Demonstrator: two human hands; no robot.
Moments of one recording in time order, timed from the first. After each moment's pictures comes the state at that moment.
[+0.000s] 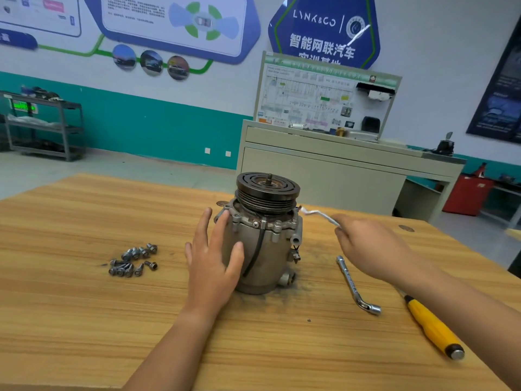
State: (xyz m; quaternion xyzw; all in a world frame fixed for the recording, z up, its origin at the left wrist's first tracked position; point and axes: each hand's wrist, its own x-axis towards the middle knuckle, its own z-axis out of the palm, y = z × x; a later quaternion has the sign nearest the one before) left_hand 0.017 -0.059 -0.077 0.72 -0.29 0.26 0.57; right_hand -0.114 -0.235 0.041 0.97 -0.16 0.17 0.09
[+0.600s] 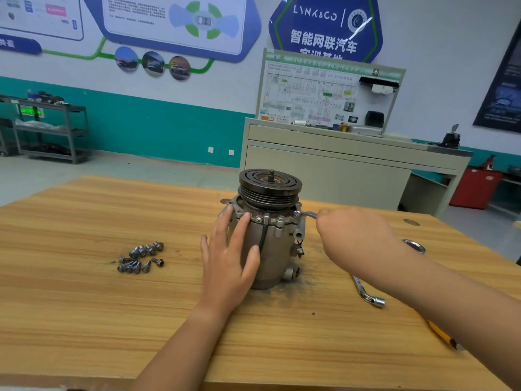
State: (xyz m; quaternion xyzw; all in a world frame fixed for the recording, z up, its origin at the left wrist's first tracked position) left_hand 0.011 -0.066 -0.081 0.74 -0.34 0.31 0.49; right_hand -0.115 -0.171 0.066 0.95 -0.15 0.06 0.27
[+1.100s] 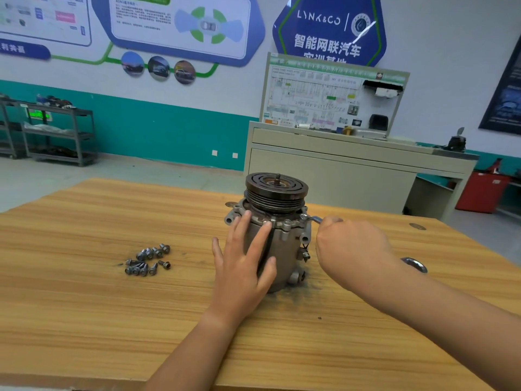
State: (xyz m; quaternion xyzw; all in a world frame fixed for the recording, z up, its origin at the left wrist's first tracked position) left_hand 0.005 -0.069 -0.081 0.76 -0.37 0.35 0.41; right_hand -0.114 -0.160 0.054 0.95 -0.18 0.04 0.27
